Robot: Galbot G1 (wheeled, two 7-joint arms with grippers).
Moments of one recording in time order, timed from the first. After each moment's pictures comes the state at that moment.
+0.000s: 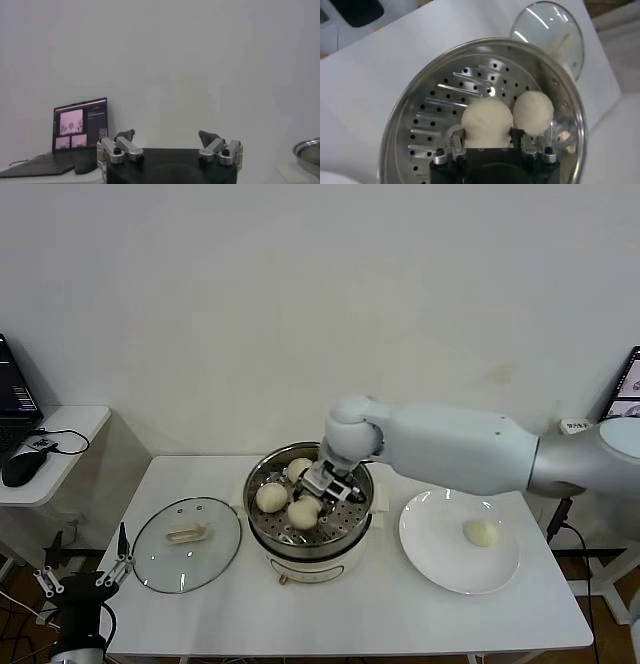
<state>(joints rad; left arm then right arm) 1.79 -1.32 -0.79 -2.18 -0.16 -0.20 -0.25 0.45 1.17 -1.24 1.44 0.01 0.02 -1.02</state>
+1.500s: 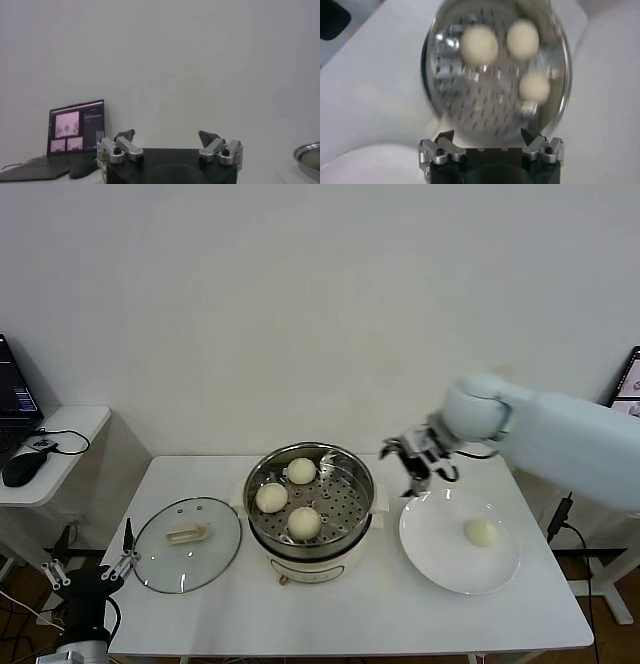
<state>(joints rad) 1.75 -1.28 -0.78 -2.16 -0.17 -0.20 -0.25 0.46 0.63 -1.13 1.61 0.10 -0.23 -1.03</state>
